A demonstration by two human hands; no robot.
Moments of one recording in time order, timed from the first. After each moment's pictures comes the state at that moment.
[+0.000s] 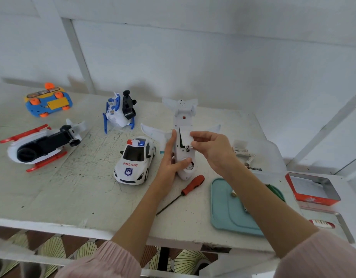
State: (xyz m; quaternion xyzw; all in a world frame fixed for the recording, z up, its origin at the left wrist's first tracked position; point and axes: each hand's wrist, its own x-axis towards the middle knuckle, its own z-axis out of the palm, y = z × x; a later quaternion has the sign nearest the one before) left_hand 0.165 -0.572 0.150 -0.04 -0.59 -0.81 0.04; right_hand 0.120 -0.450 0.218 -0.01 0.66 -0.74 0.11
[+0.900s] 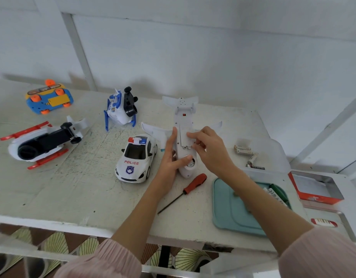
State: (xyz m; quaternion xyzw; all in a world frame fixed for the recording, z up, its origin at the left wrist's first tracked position) left_hand 0.160 -0.577 0.146 -0.04 -0.58 -0.81 0.02; right_hand 0.112 -0.447 0.192 -0.29 0.88 -0.35 -0.15
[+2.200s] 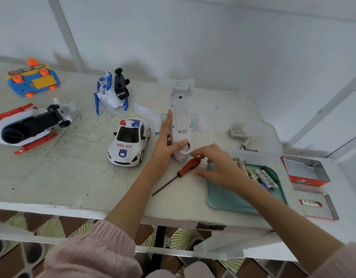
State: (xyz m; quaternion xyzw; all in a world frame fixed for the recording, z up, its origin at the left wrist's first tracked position) left_hand 0.163 -0.576 0.147 -0.04 -0.63 -0.78 0.03; right_hand 0.163 -0.399 0.169 -0.33 0.90 -0.30 0.02
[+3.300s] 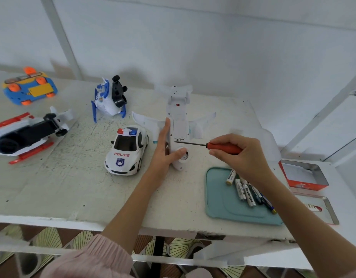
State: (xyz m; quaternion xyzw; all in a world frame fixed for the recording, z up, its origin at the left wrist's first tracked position) left_hand 0.162 -0.576 0.146 -0.05 -0.61 -0.79 0.01; right_hand 0.165 -0.379 0.224 -0.21 0.84 -0.50 -0.07
